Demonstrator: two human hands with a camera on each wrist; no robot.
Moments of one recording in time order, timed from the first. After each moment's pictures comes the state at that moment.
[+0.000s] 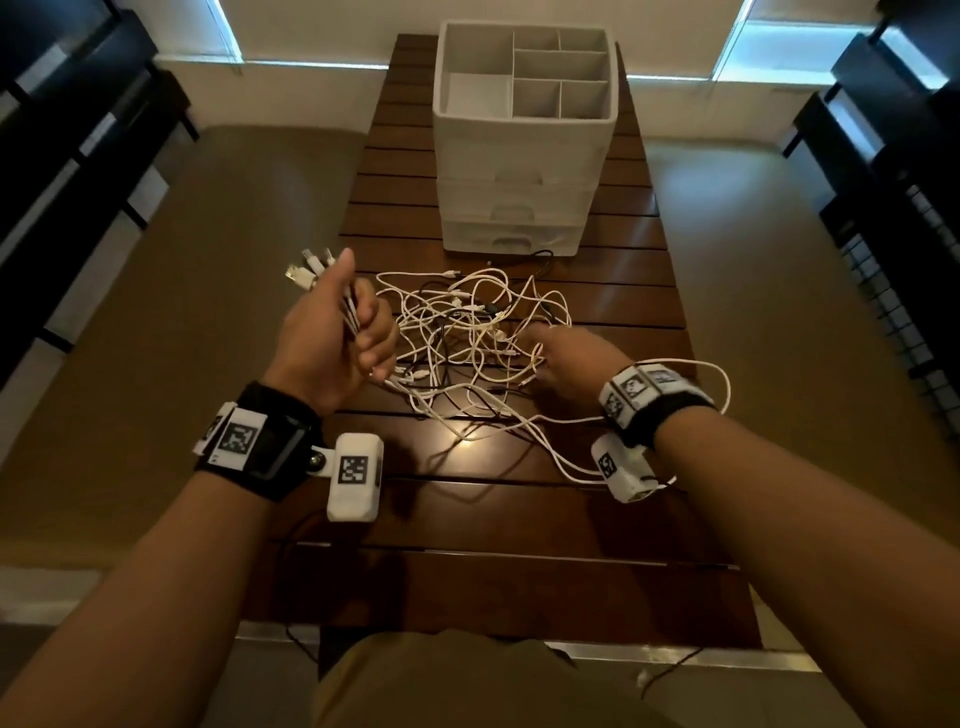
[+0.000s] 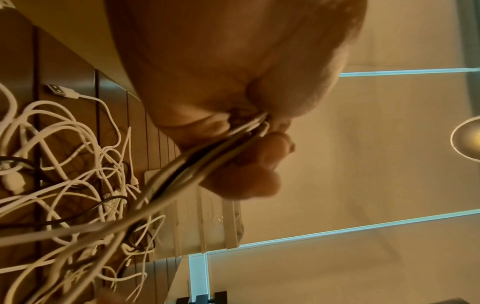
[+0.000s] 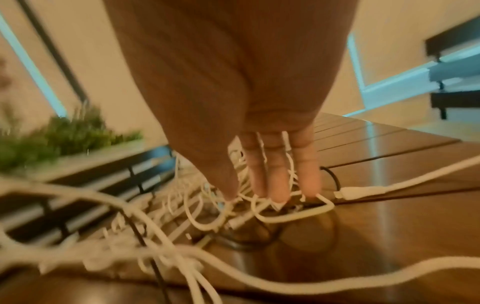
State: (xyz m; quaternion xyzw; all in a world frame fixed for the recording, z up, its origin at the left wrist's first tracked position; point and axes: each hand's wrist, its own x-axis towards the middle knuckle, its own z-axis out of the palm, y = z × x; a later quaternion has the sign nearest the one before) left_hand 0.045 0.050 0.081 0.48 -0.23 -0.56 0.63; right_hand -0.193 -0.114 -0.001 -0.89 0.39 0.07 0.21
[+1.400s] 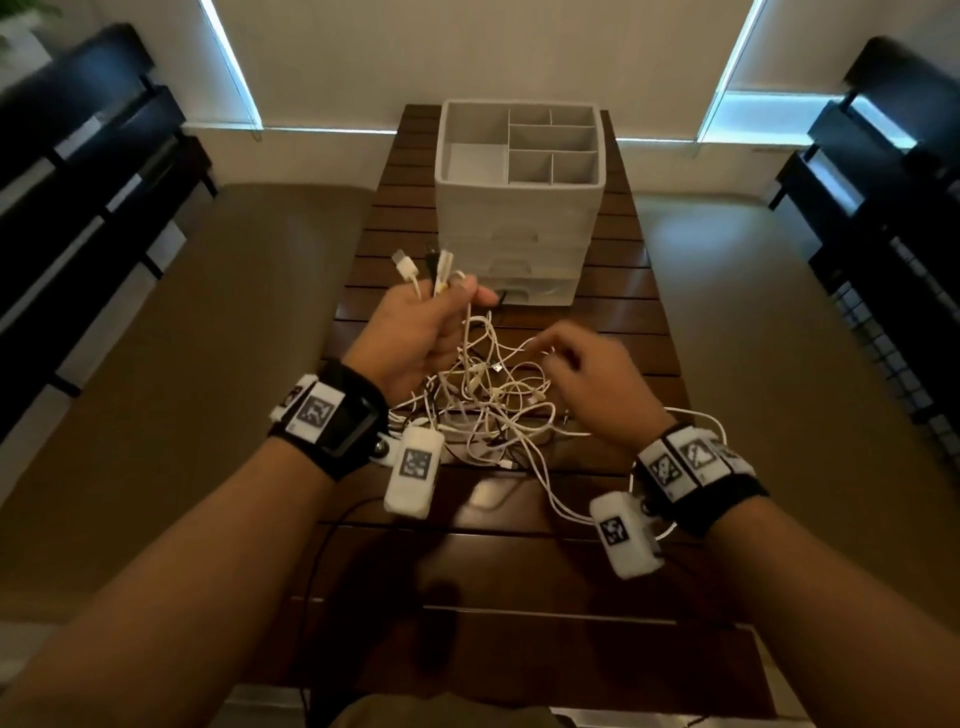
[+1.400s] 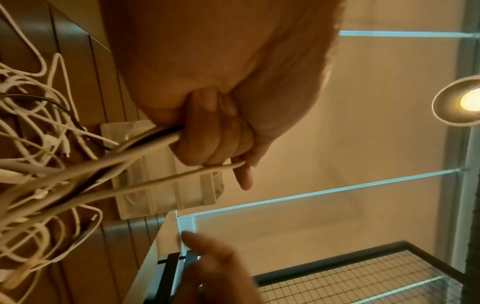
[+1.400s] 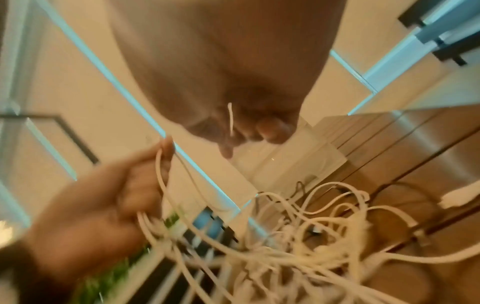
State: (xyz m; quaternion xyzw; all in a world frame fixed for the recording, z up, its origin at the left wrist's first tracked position) left_hand 0.013 -0.016 0.107 0.53 -0.37 -0.53 0.55; right_hand -0.206 -0.090 0.071 -0.83 0.38 -0.22 0.35
